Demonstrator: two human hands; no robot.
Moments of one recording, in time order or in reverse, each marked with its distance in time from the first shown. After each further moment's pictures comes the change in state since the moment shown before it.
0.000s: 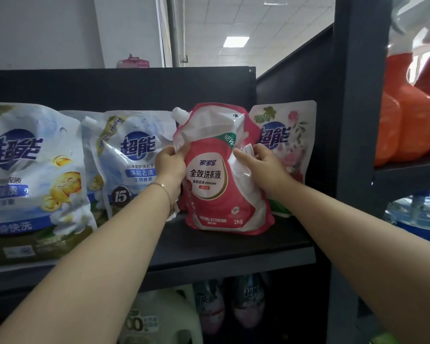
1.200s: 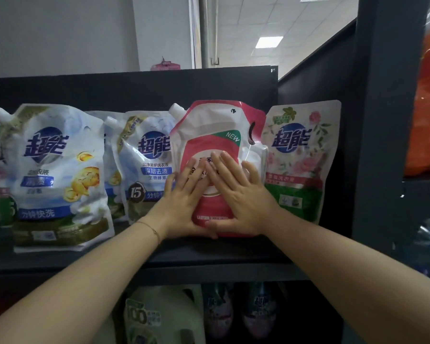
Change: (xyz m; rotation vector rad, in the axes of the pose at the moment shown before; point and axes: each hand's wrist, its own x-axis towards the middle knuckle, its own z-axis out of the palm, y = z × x) left_hand -0.039 -0.054 -0.051 1.363 -0.428 0.895; right_hand -0.013 0.039 0.038 -1.051 -0.171 -0.907
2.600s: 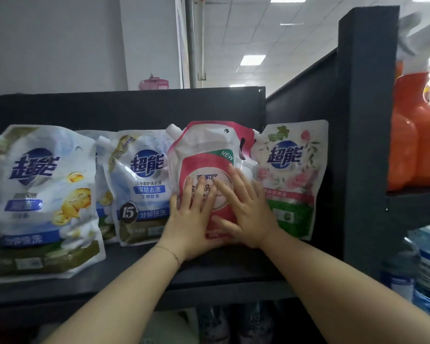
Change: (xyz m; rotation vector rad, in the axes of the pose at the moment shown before) left_hand 0.019 0.037 -0.001 0.089 -0.115 -0.220; right_hand -0.006 0.014 0.021 0.220 0.156 0.227
